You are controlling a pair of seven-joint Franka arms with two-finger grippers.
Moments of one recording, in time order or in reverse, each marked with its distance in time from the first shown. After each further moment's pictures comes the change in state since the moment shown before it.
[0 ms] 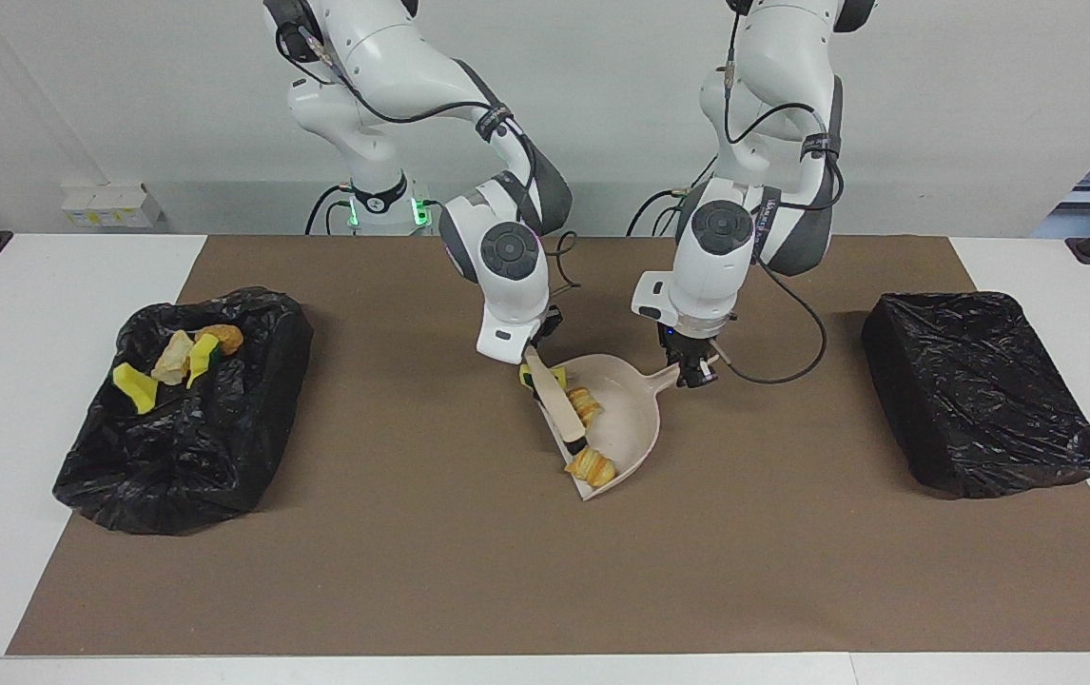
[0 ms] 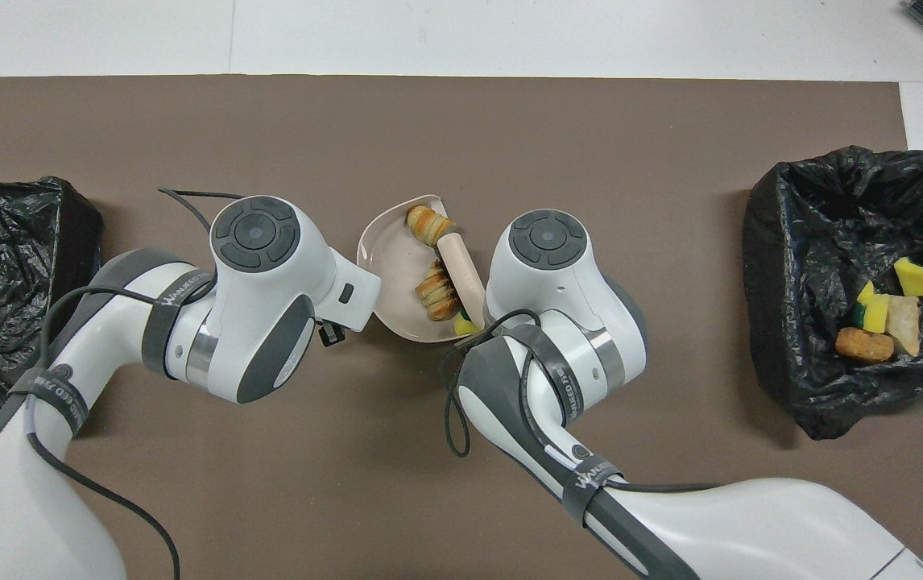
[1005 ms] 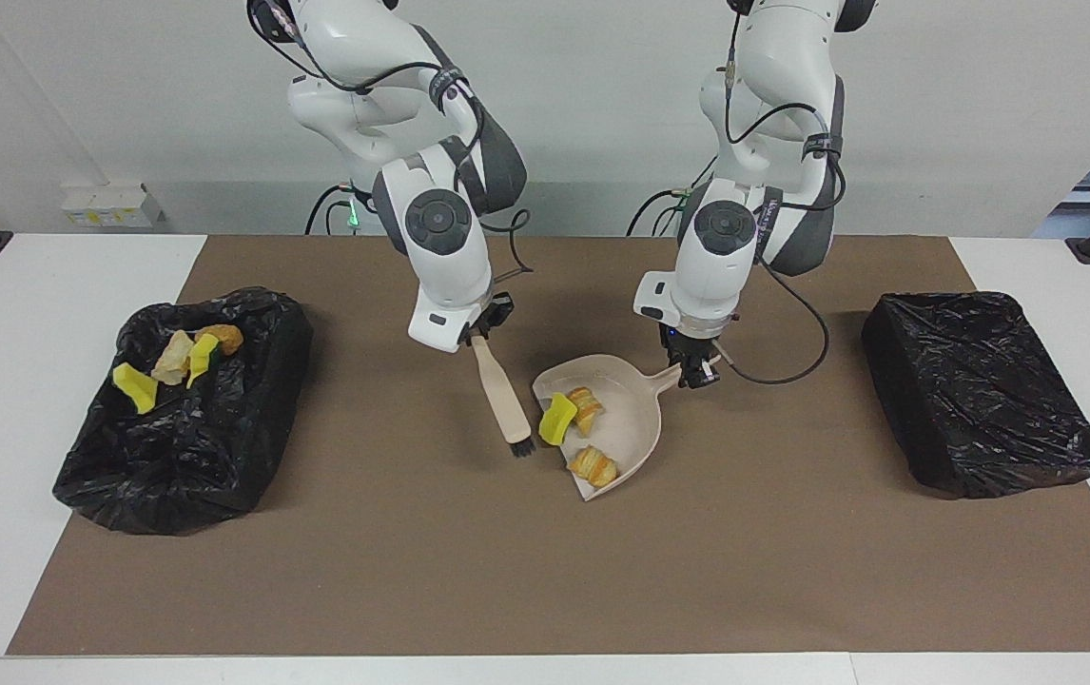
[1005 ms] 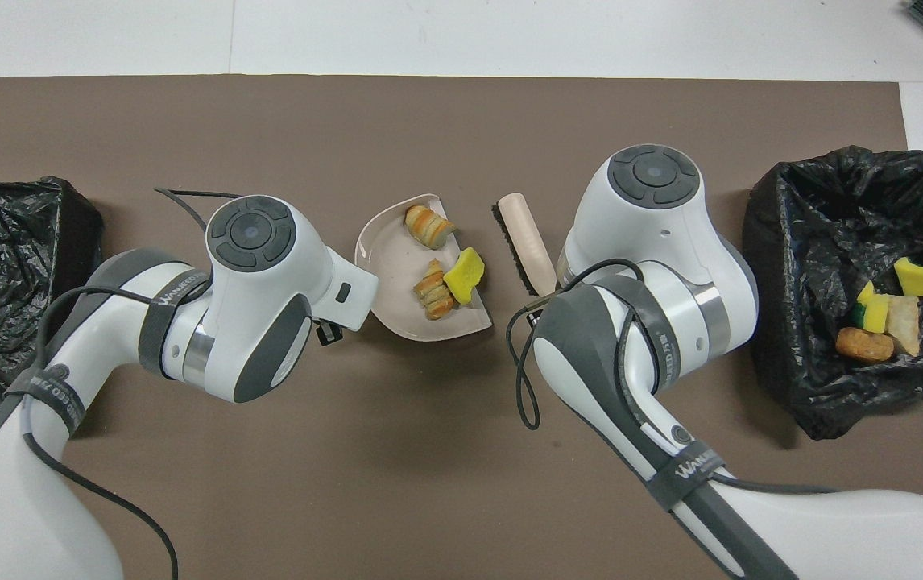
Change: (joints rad) left arm 0.004 -0.002 0.004 -0.003 0.000 0.005 0.005; right arm -0.122 -0.071 -0.003 0.048 -0.075 -0.117 -0.056
